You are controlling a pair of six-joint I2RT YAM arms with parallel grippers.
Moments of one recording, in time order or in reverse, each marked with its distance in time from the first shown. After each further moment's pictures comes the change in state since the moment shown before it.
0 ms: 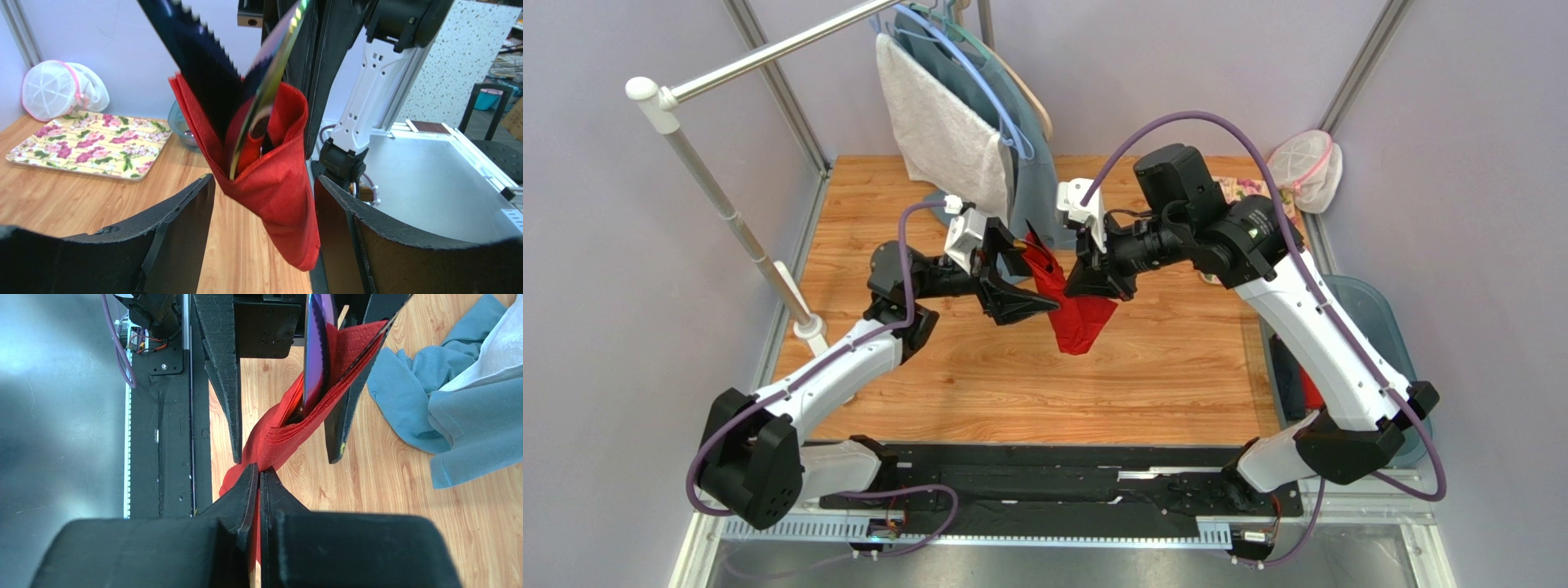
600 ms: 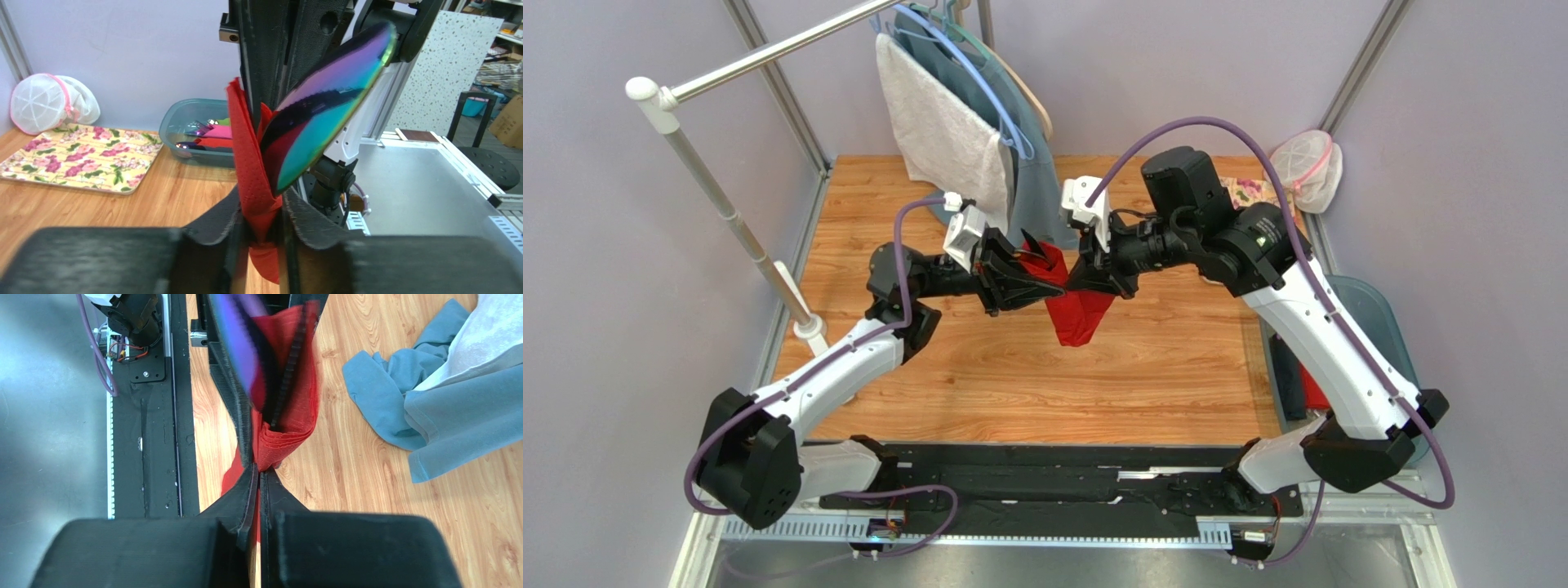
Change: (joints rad) left arm -0.025 -0.003 0.016 0.039 -0.021 -0.053; right arm 0.003 -0.030 -0.034 0.059 0.055 0.018
